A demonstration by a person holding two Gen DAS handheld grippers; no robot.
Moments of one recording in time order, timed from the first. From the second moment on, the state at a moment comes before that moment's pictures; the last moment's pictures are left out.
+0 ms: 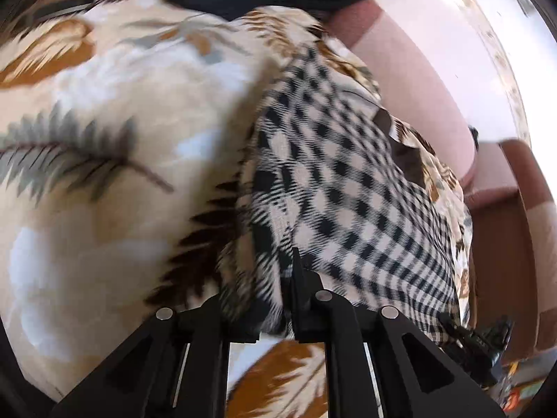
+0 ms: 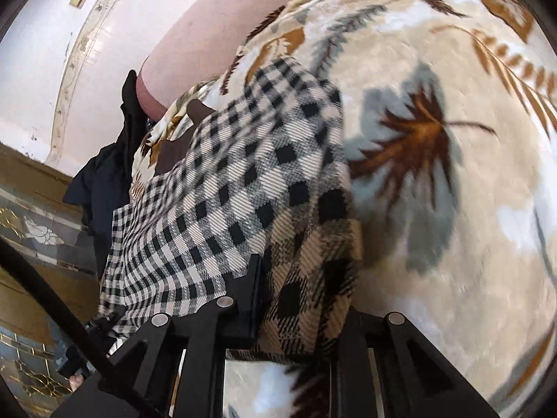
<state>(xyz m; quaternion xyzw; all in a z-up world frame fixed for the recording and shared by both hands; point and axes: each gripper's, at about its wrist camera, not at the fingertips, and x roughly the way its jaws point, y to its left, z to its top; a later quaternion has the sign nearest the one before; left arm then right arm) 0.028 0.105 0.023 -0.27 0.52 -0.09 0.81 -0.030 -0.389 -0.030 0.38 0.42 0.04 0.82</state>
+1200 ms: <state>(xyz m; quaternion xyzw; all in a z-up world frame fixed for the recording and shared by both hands) -0.088 -0.135 0.066 0.11 0.39 -0.32 0.86 -0.005 -0.479 -0.022 0.38 0.43 0.01 0.82</state>
